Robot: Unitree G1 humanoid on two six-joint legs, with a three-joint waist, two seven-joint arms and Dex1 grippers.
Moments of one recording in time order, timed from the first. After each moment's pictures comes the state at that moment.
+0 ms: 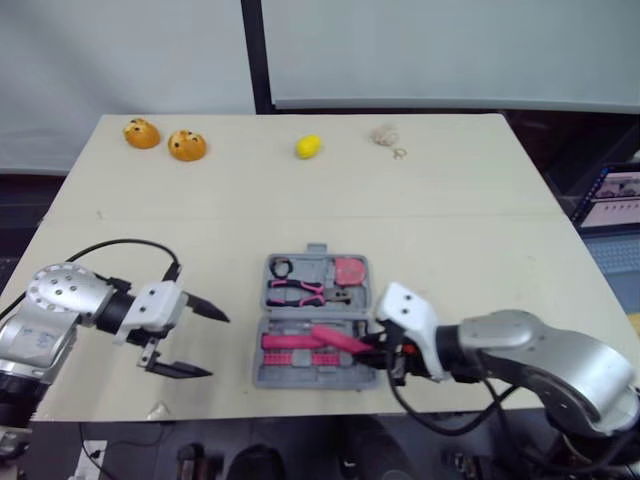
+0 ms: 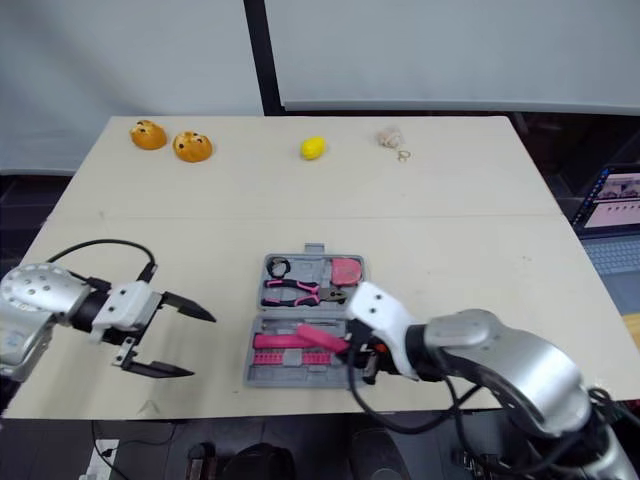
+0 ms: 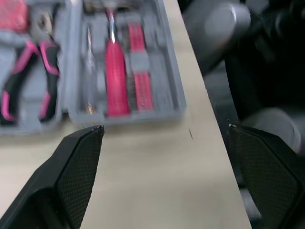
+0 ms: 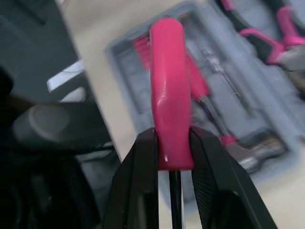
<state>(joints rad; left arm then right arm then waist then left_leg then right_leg) -0.26 1.07 -0.08 0.09 -0.35 -0.09 -1.50 -0.47 -0.63 0.30 -0.75 0.63 1.40 0.64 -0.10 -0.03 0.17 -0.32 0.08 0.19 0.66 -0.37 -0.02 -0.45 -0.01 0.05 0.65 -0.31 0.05</state>
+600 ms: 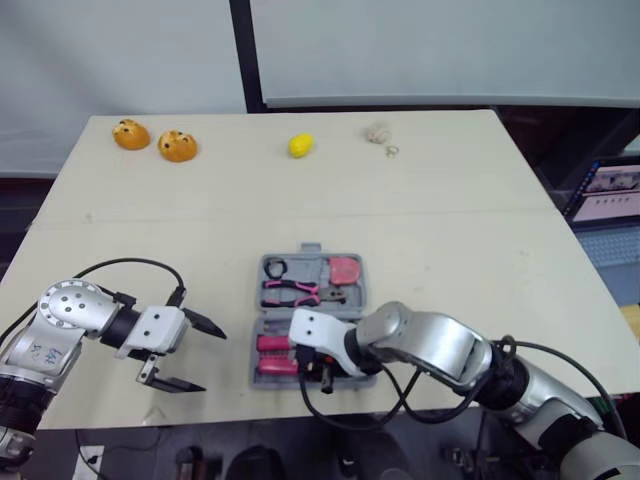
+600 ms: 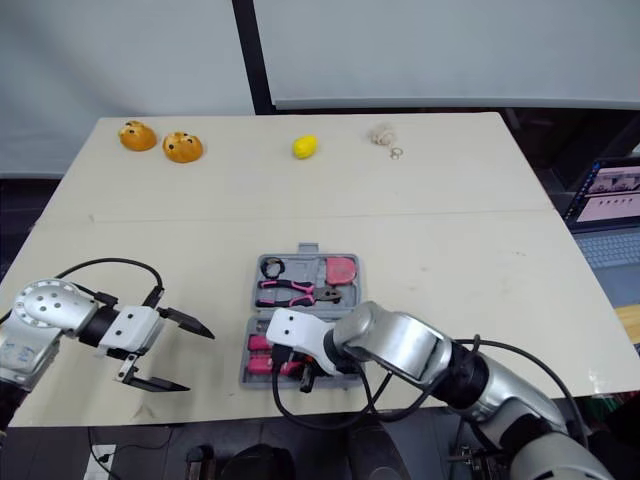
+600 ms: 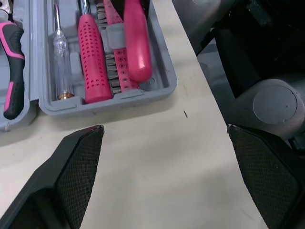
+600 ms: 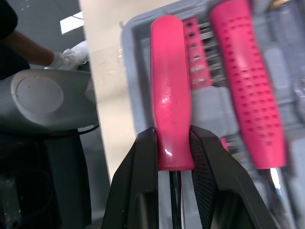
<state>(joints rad) -0.26 1.04 -0.14 0.14 -0.30 -0.22 -1.50 -0.72 -0.46 0.81 -0.40 0.41 1.22 0.64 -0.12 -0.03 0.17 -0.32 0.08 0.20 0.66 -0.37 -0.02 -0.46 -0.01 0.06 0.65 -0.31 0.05</state>
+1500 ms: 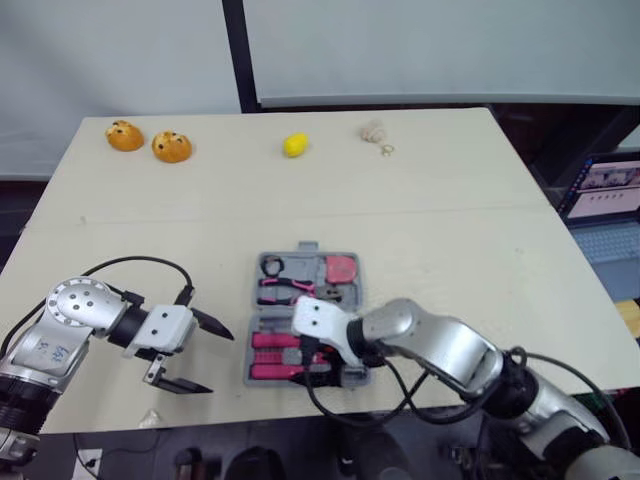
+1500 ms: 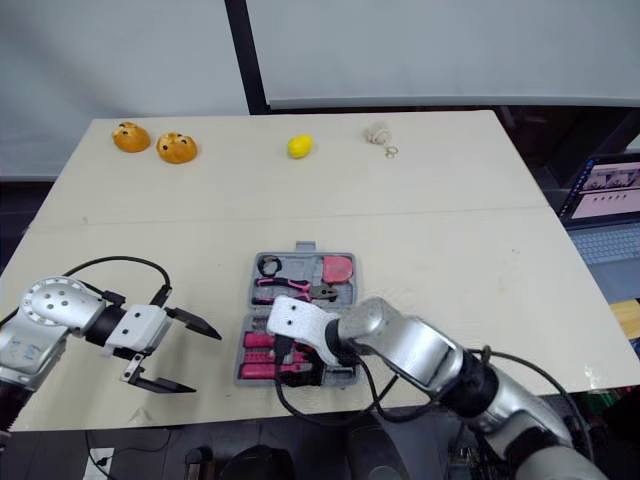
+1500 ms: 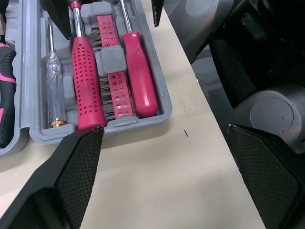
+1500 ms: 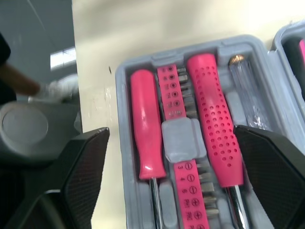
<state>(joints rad) -0.25 1.02 -0.14 0.07 -0.31 -0.15 -1.50 -0.52 -0.47 0.67 -0.42 0.33 0.86 0.69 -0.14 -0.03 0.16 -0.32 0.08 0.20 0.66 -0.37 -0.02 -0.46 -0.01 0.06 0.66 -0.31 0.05</state>
